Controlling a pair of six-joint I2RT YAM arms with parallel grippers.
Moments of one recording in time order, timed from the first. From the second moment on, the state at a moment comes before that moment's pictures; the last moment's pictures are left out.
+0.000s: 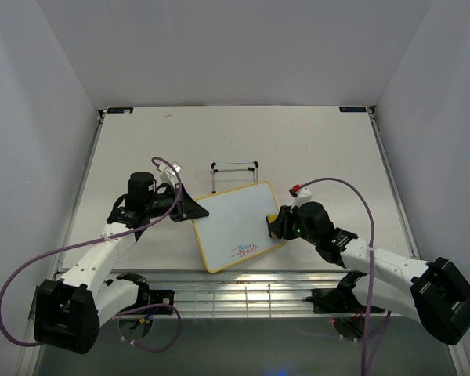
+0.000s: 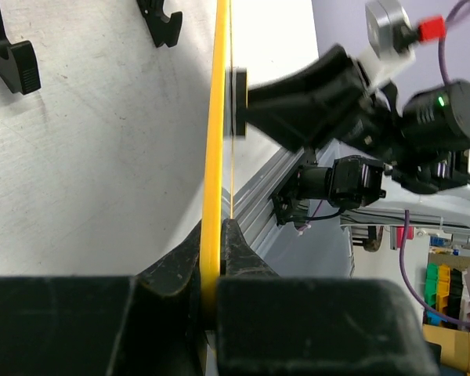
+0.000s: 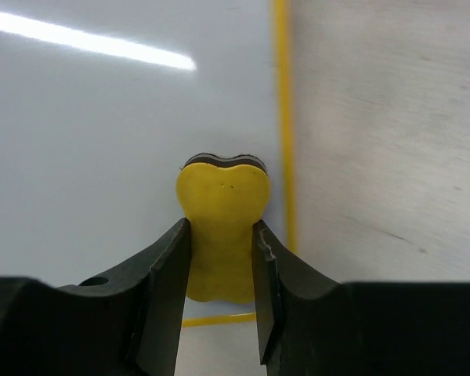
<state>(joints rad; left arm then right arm) -0.25 1.03 0.58 -0.16 0.82 -0.61 0.67 1.05 0.32 0.15 -0.01 0.47</state>
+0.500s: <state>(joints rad) -0.26 1.03 0.58 -0.15 0.84 -0.55 1.34 1.18 0.46 0.32 0.22 0.55</state>
